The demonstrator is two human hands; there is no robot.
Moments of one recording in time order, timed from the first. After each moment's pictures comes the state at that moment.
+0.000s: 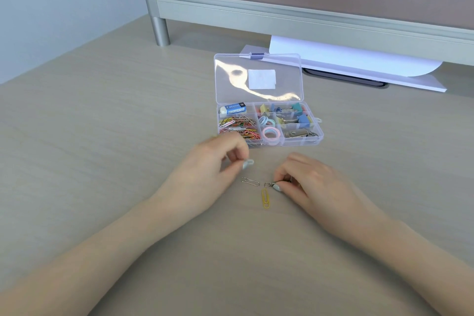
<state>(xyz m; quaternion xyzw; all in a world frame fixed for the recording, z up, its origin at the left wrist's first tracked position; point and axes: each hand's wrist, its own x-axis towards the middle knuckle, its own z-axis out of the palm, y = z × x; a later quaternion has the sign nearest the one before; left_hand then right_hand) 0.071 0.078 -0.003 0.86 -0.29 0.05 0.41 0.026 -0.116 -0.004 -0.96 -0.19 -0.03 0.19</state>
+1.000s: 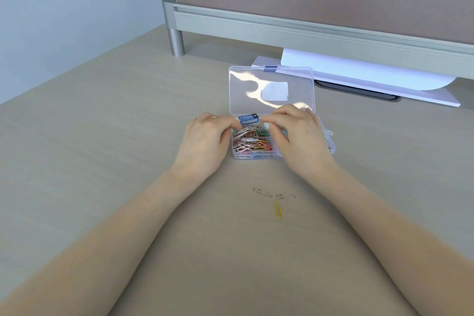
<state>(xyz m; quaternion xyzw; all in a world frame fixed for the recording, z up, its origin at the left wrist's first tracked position) 0.138 0.086 -0.013 0.91 -0.20 0.18 0.30 0.121 -0.089 -0.007 -0.94 -0.10 -0.22 0.24</state>
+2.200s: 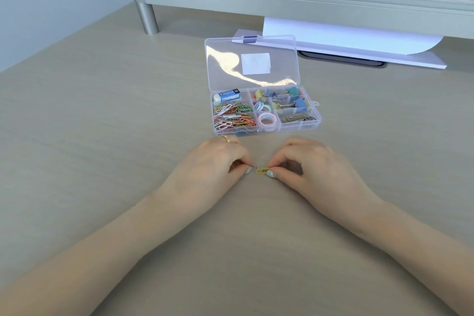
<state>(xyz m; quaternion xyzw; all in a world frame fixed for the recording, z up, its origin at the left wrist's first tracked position) 0.067 0.069 -0.008 0.90 -0.33 0.03 0.29 0.026 -0.110 -0.007 -0.96 -0.11 -0.05 0.24</state>
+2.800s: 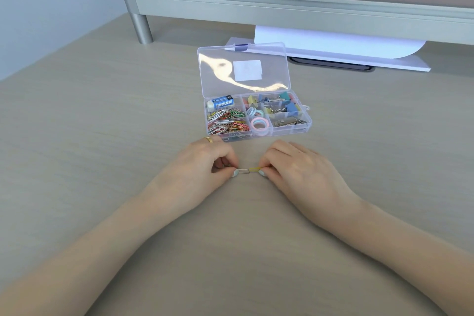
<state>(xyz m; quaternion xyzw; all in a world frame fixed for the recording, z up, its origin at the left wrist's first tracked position) 0.075 0.079 -0.009 0.89 -0.29 -0.03 0.35 0.029 -0.103 -0.025 -0.97 -0.16 -0.18 0.09</state>
